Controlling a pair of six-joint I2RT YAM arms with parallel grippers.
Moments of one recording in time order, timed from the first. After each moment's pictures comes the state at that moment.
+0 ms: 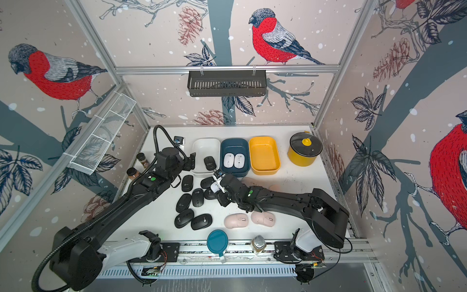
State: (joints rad) left arm -0.46 1.14 0.84 -0.16 -0.29 -0.10; right arm 1.02 1.48 0.83 -0.06 0.06 0.28
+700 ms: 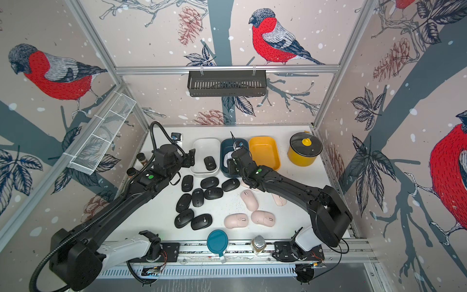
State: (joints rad) left arm -0.46 1.14 0.92 -0.21 -0.29 -0.16; right arm 0.80 1.52 1.06 -0.16 0.22 0.45
